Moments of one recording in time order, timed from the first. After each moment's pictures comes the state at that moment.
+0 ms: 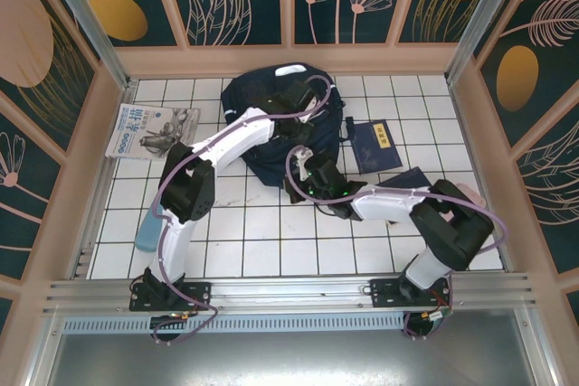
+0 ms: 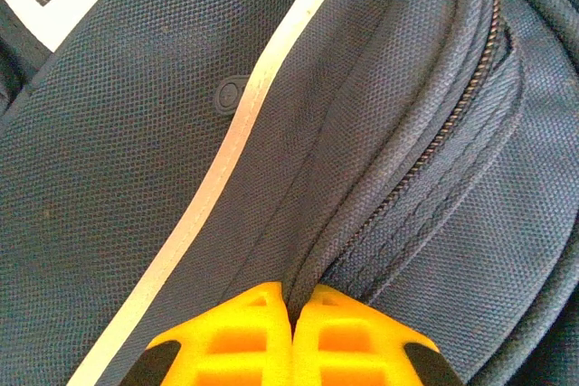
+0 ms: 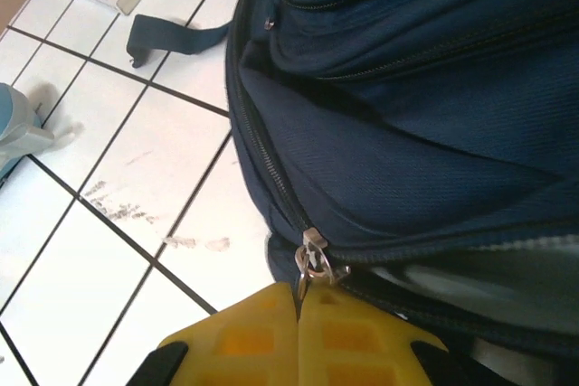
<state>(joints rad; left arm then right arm) -0.69 2.17 1.94 -0.80 -0.04 -0.14 0.85 1.61 0.73 0.26 -0.08 0.46</state>
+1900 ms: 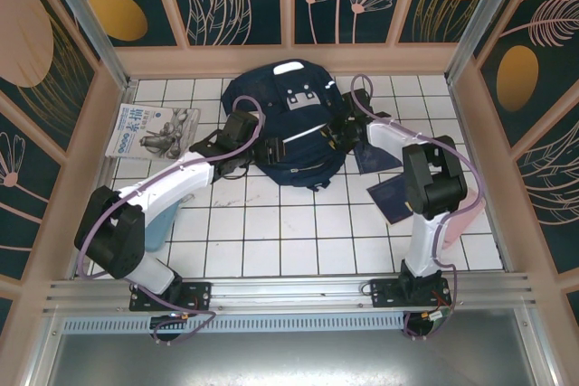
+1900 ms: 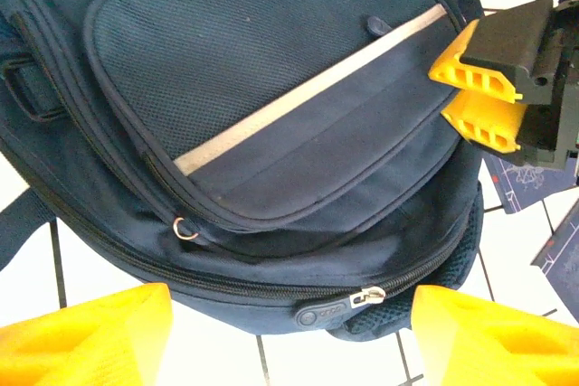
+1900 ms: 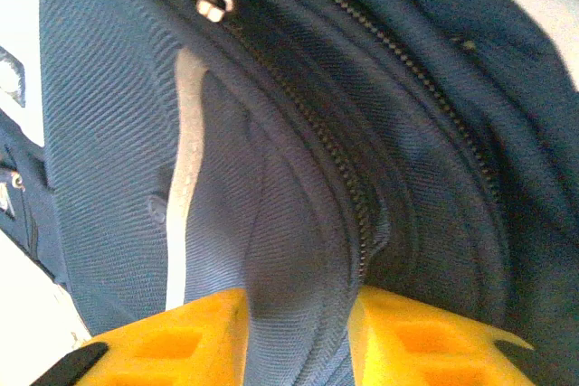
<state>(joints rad) -0.59 1.55 1.08 -0.30 0.07 -0.55 0.34 1.95 1.33 -0.35 -0.28 1.17</state>
